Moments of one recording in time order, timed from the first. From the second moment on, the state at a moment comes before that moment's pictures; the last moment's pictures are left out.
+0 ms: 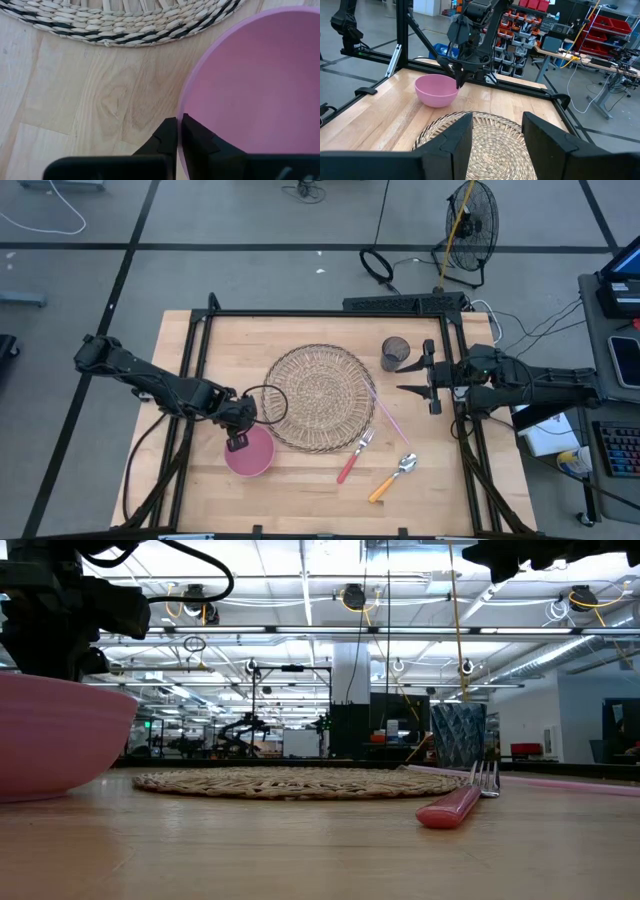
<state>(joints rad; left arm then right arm) -0.31 1.19 0.71 -0.81 0.00 -0.66 -0.06 0.53 0.56 -0.14 -0.11 -0.21</state>
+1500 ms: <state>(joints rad) -0.31 1.19 0.77 -0.81 0.02 -0.61 -0.06 0.53 0.56 -0.14 -0.11 -0.20</state>
